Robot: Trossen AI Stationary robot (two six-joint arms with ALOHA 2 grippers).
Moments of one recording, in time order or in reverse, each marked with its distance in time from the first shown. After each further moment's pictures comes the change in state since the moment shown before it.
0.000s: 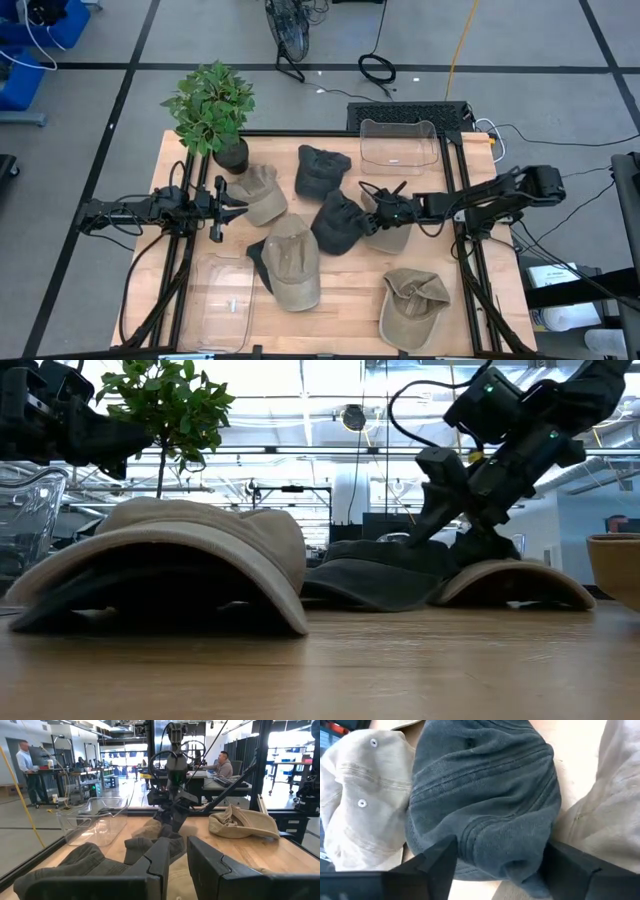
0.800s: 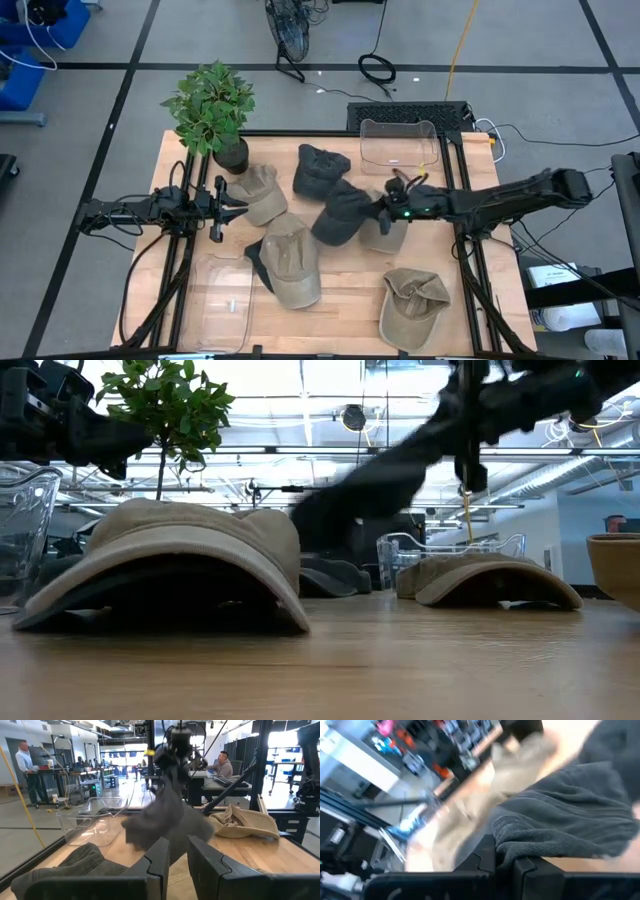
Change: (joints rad) left arm 0.000 0.000 0.000 0.000 0.000 0.000; right arm 0.054 -0.327 0.005 0.126 0.087 -0.280
